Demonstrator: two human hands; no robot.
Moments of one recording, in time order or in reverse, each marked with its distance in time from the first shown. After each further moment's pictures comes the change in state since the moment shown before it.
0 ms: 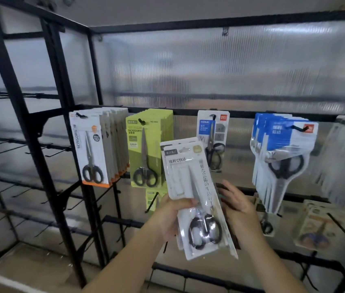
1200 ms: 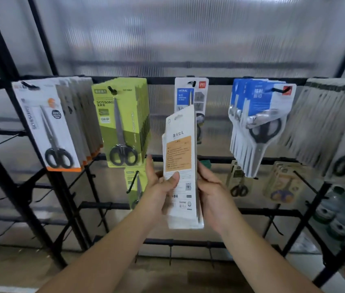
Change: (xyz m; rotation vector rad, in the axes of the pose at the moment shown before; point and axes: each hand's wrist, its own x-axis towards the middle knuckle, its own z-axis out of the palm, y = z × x) left_hand 0.011 -0.026 -0.009 0.010 0.035 0.099; right_hand -0.021 0.002 0.033 0.510 -0.155 0.210
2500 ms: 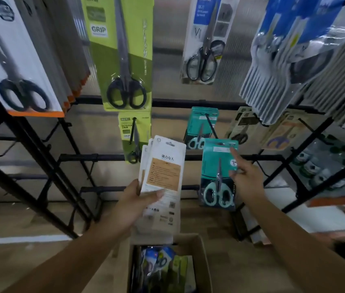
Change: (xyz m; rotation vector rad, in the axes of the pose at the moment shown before) left_hand -0.030 -0.080 -0.149 0.416 -0.062 -0.377; right_hand -0.013 0.079 -0.114 -1.046 0.696 -0.016
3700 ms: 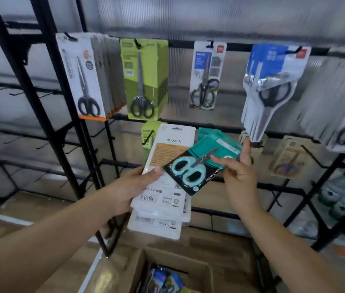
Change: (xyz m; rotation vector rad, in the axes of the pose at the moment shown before) left_hand -0.123 0.081 0.066 -0.162 -0.018 0.010; right_hand -0.071 -0.064 -0.058 0.375 -0.192 -0.559
